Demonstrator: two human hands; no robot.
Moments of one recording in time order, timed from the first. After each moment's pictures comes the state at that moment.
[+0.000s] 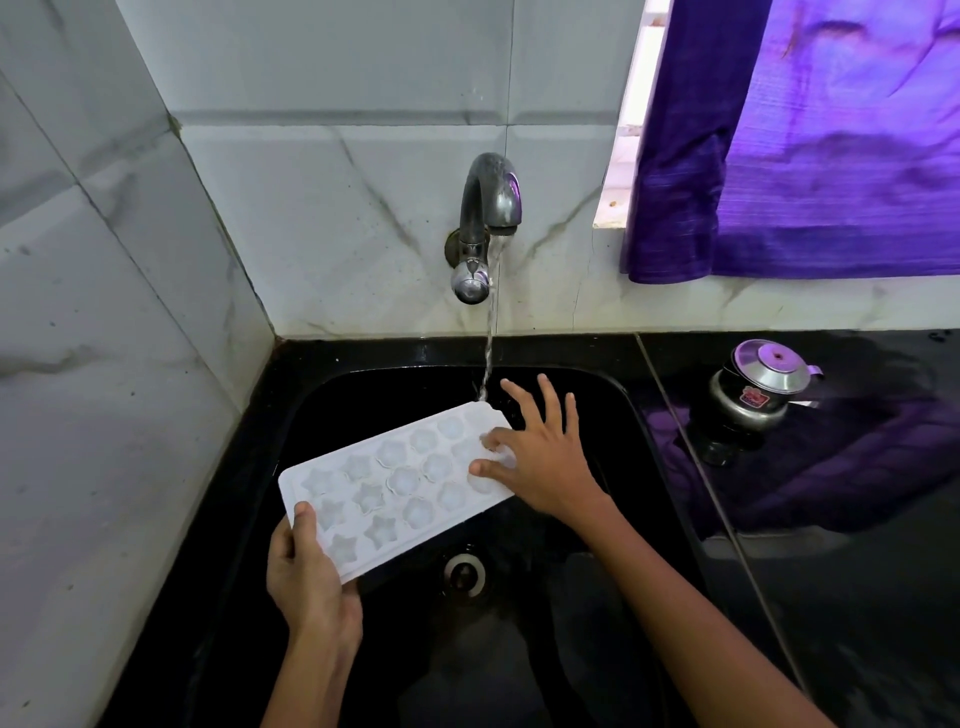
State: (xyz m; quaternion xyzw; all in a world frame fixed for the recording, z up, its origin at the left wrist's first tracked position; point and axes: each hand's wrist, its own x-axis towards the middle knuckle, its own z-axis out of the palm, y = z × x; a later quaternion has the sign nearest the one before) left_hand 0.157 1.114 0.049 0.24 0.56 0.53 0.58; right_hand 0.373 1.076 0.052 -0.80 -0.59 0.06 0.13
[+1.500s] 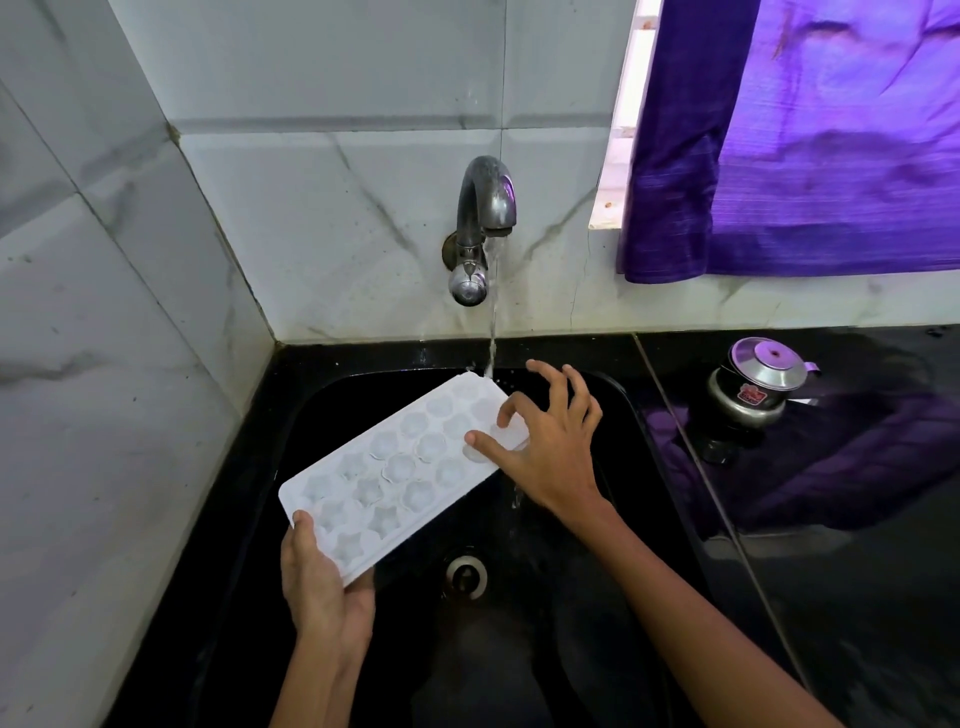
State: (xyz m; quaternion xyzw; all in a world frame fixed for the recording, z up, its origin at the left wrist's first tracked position) left_hand 0.156 1.116 0.043 0.17 0.52 0.50 0.68; right_hand 0.364 1.075 0.055 -0.81 -0.49 -0.06 0.33
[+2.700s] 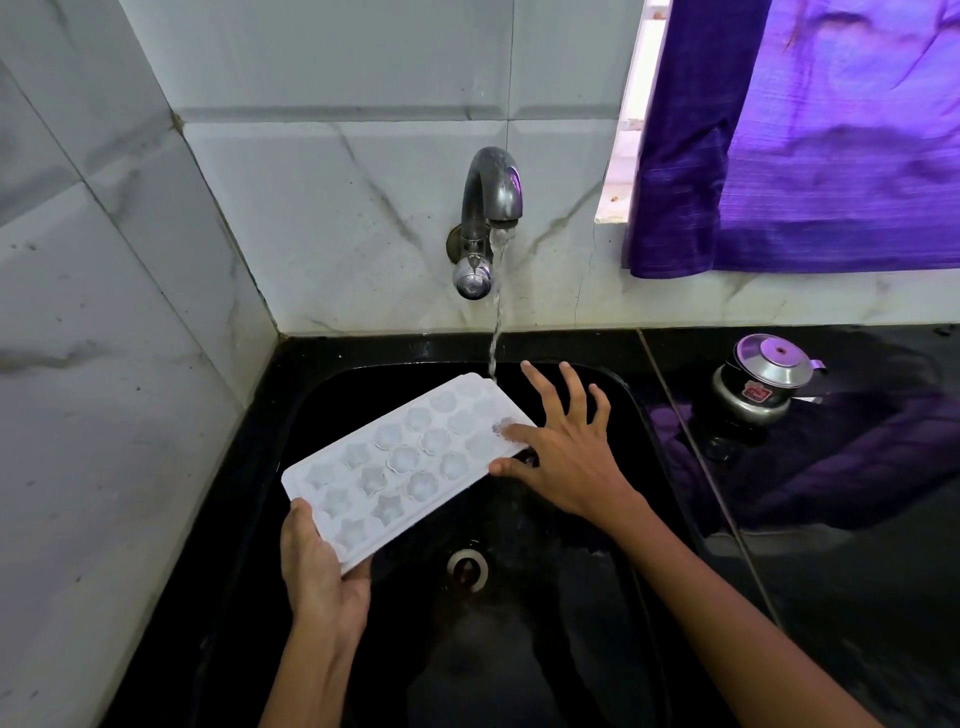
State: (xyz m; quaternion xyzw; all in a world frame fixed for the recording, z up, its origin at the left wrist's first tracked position) left_hand 0.152 1.125 0.037 0.20 0.51 0.48 0.69; right_hand 0.385 1.059 0.054 -0.79 -0.60 -0.06 0.10
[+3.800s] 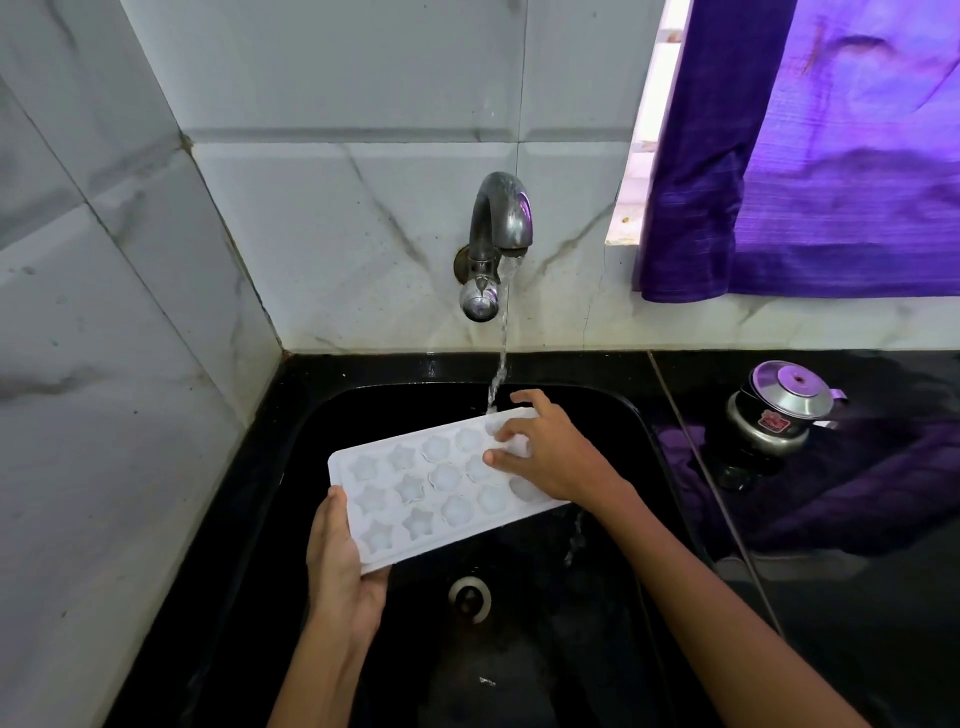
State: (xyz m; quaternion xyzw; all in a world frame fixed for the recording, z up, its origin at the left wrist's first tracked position) left_hand 0.181 1.137 0.051 0.25 0.48 0.46 0.70; right_hand 0.398 1.096 0.070 -0.77 -0.56 0.20 0.21
